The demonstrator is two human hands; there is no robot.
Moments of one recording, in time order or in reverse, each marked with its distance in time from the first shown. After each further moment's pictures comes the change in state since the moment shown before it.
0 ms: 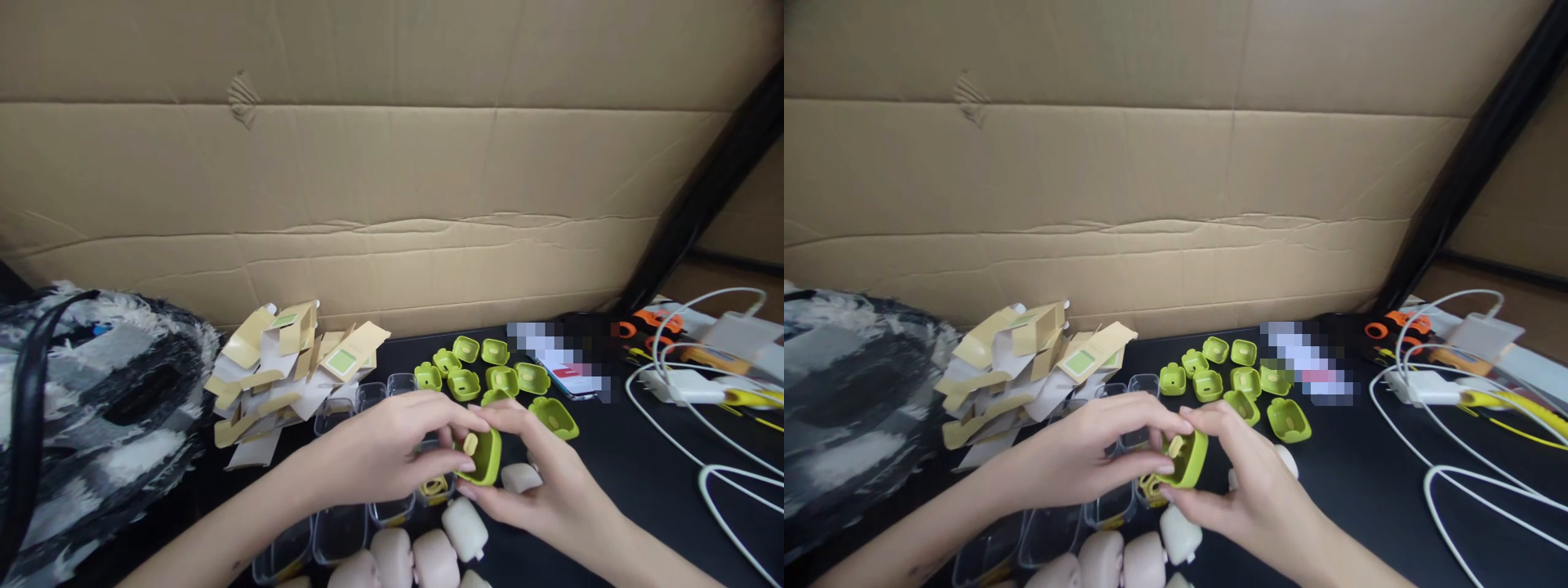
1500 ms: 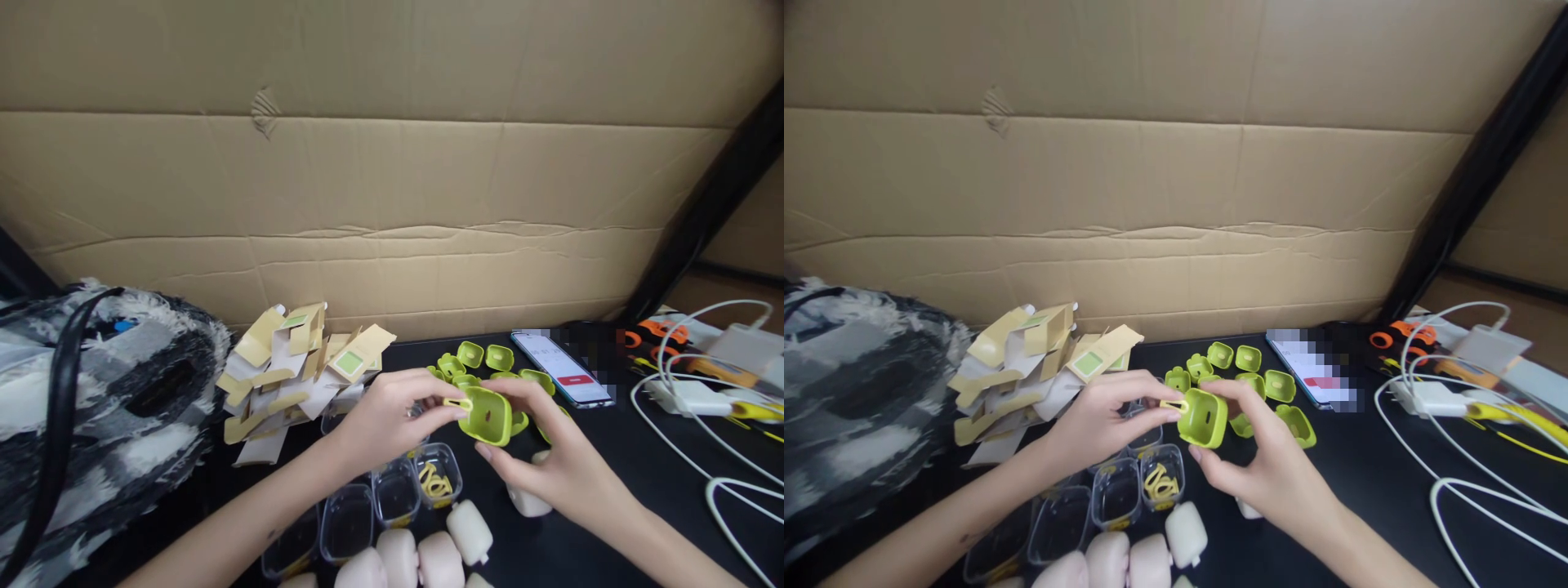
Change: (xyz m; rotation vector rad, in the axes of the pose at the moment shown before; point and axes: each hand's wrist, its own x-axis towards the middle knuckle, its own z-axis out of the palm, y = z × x) left_hand 0.005 -0.023 0.011 0.019 0.349 -0.044; right_hand 0.011 0.013 -0.008 0.038 -0.011 0.194
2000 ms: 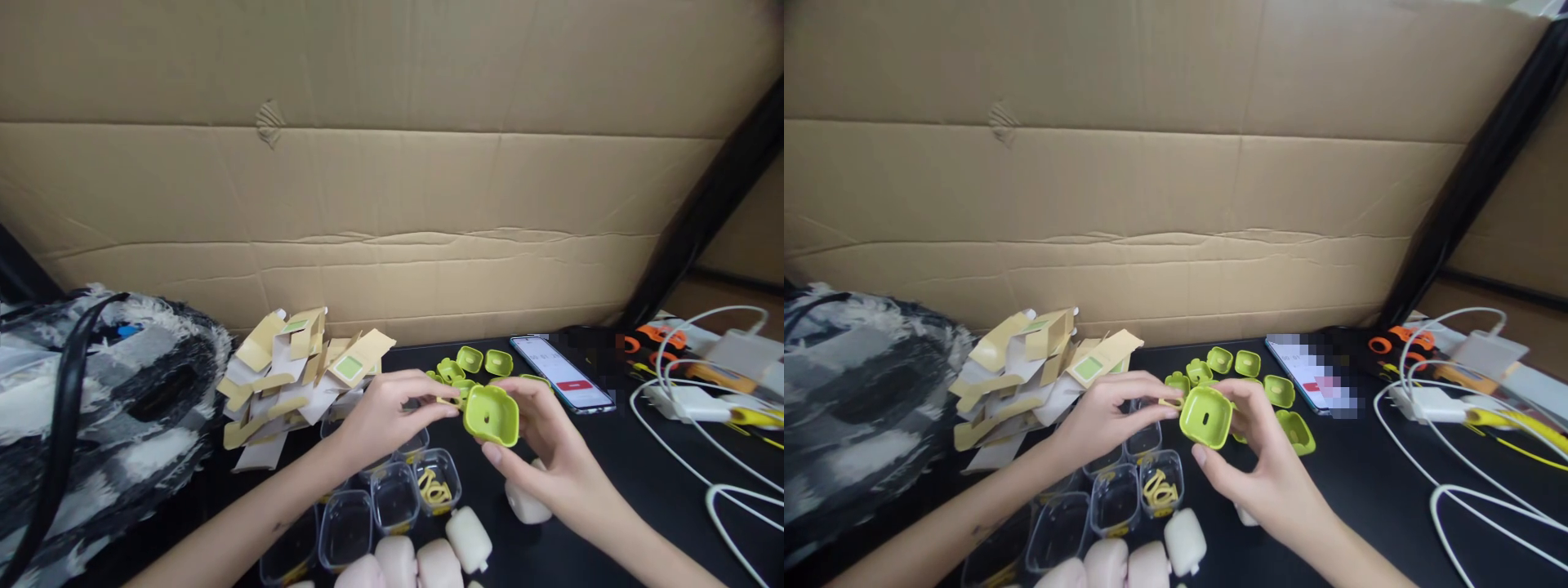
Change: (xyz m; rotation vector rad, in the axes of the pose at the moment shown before) left_hand 0.002 -0.012 0.001 -0.150 0.021 -0.137; right_hand -0.004 0.000 0.007 0.324 0.043 0.084
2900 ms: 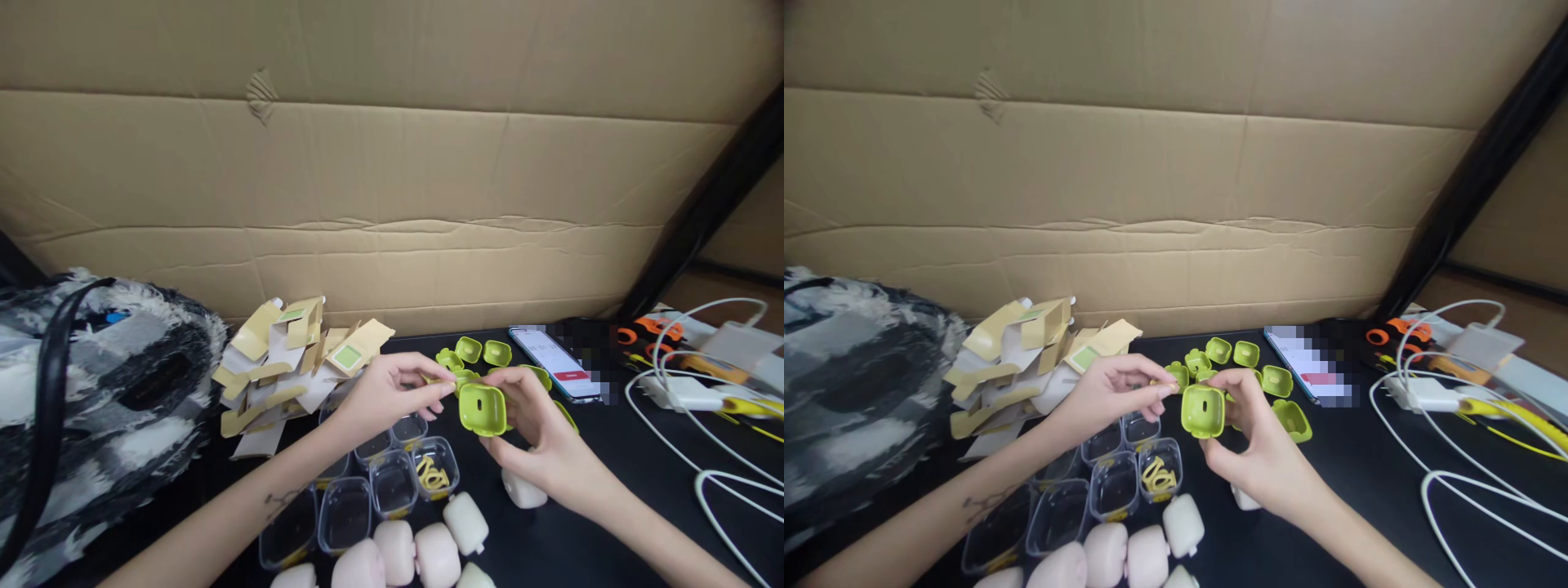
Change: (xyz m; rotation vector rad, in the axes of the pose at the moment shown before) left_hand 0.005 -0.003 0.003 -0.540 -0.023 -0.381; right_hand 0.005 0.004 0.001 0.148 -0.090 0.122
